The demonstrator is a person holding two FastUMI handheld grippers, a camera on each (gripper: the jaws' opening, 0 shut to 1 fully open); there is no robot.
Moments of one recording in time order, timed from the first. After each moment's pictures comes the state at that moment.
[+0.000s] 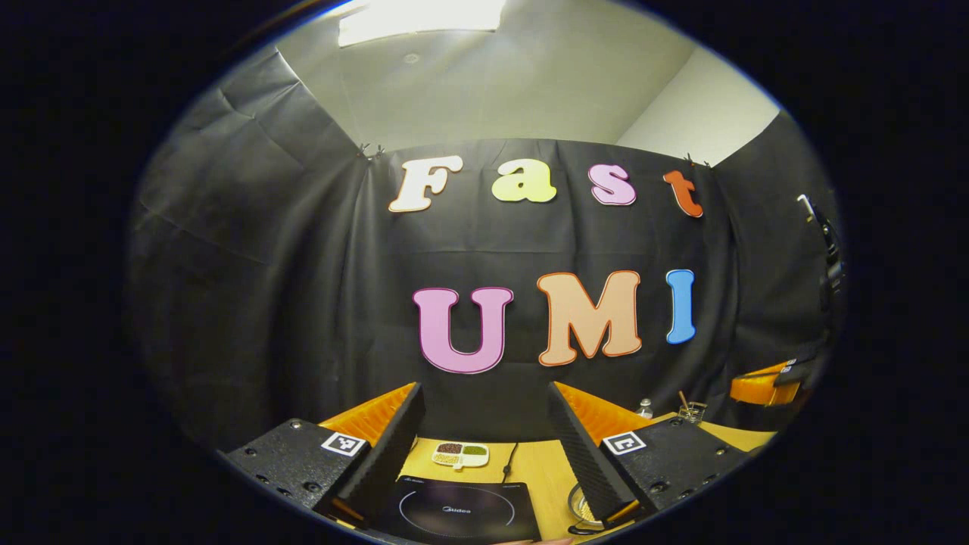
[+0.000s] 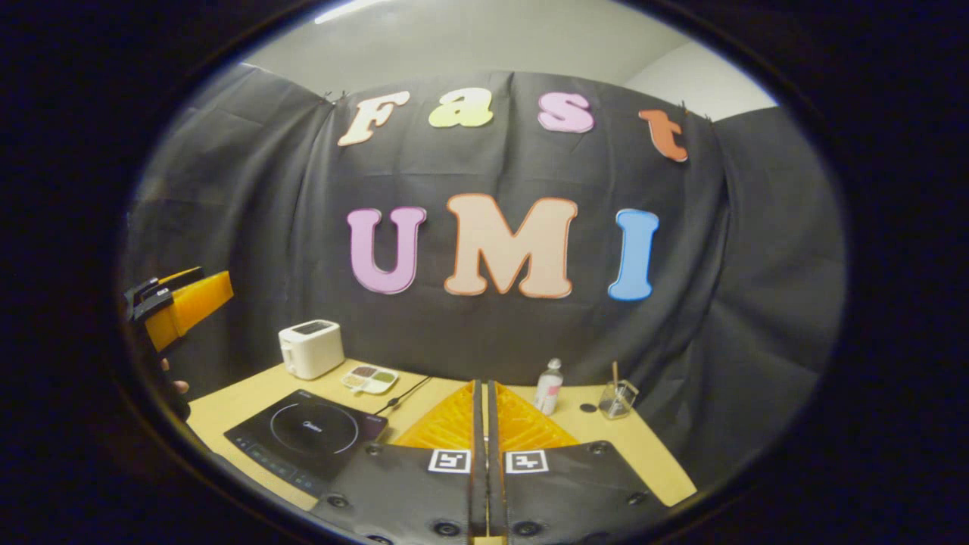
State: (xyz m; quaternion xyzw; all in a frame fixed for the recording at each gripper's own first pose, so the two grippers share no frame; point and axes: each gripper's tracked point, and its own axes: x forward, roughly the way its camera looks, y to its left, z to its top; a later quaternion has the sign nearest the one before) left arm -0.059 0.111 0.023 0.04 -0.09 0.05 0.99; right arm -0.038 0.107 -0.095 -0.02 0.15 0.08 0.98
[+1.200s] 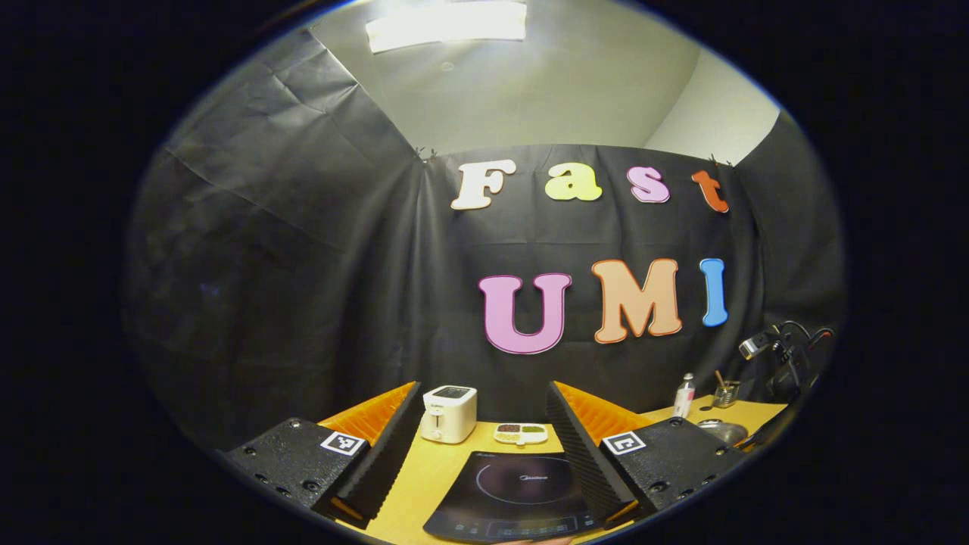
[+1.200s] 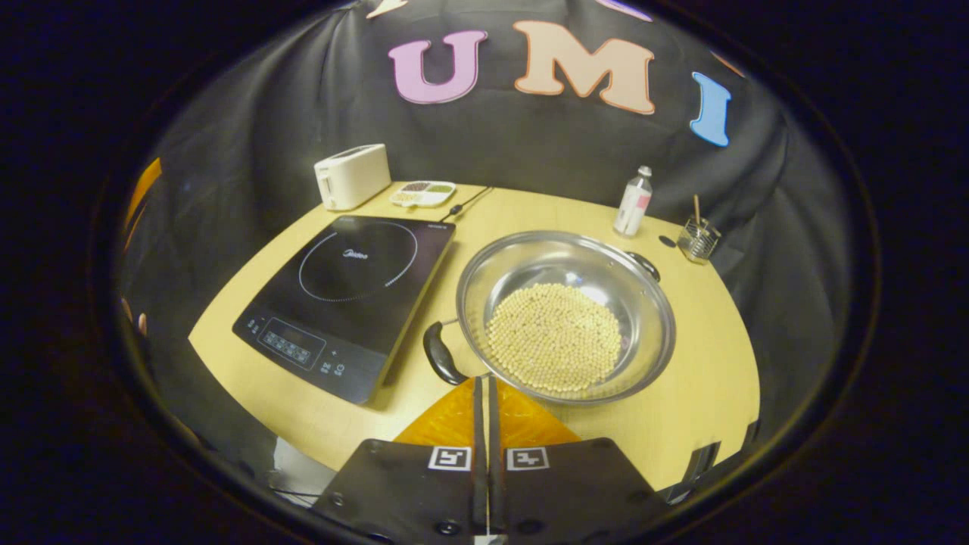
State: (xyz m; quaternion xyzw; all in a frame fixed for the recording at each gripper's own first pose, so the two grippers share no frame) left arm -0.159 0.223 -0.050 0.03 -0.10 0.12 0.99; right arm -0.154 0.185 -0.318 -0.06 0.46 0.12 0.88
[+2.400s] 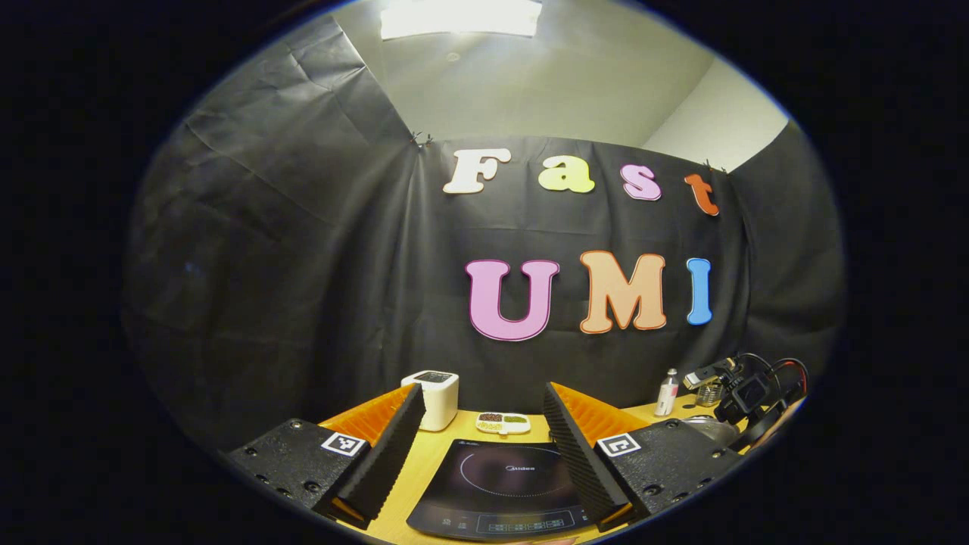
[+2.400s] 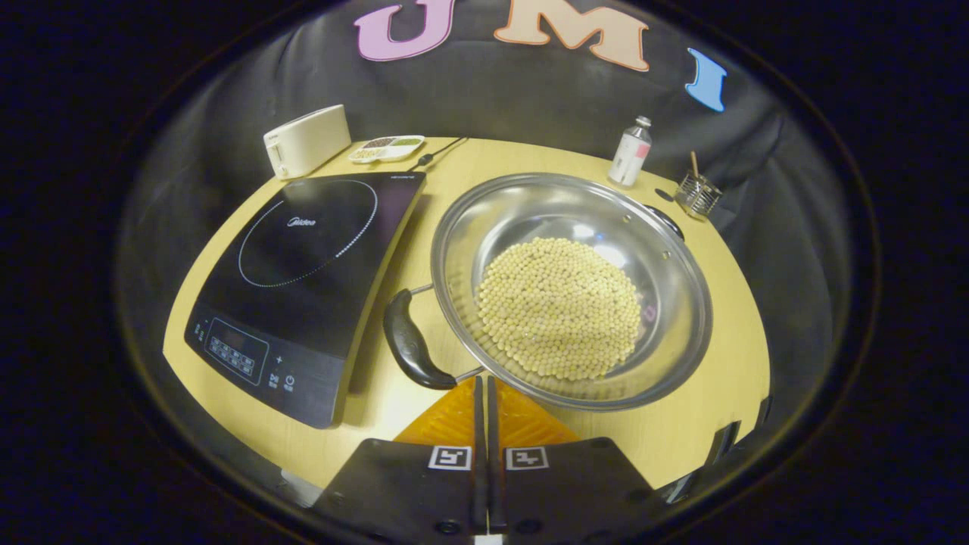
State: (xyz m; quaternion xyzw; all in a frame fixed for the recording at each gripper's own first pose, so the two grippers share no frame) left arm -0.143 0.223 -0.077 0.00 -0.09 0.08 0.99; right arm -0.134 0.196 -0.377 -0.08 0.52 0.06 0.85
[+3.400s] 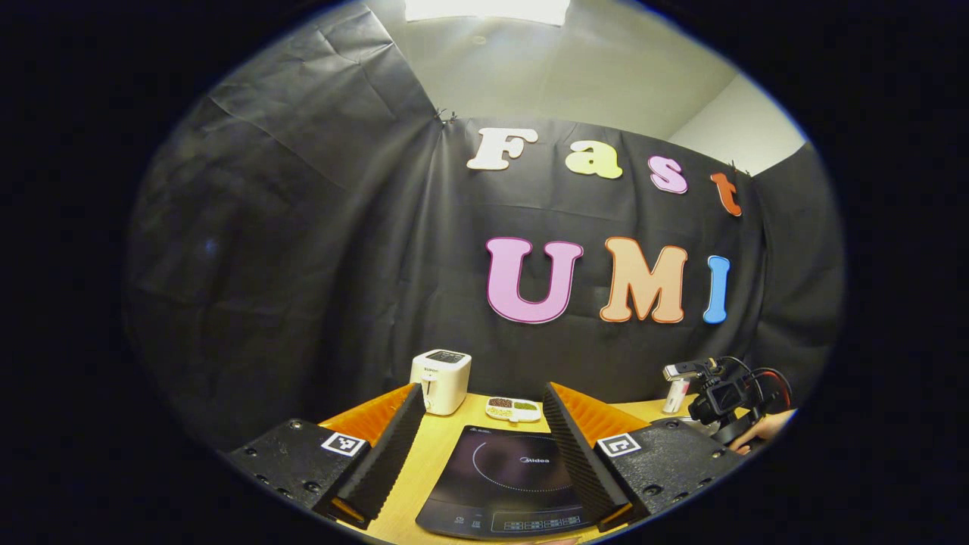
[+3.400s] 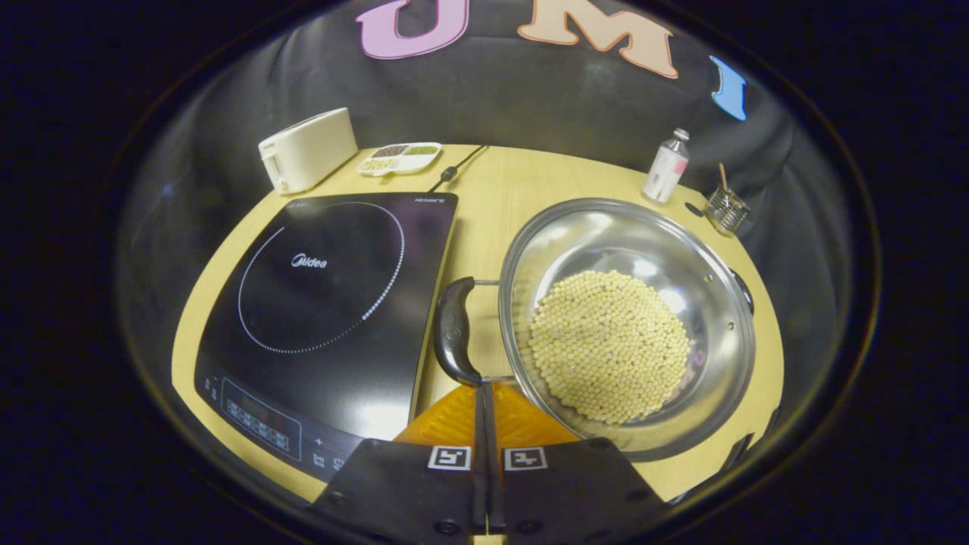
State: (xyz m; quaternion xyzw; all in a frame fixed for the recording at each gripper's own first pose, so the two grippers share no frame) left arm -0.126 0.254 -0.105 -0.04 -0.05 0.10 0.99; right arm -0.080 0.256 -0.395 -0.05 0.52 0.06 0.85
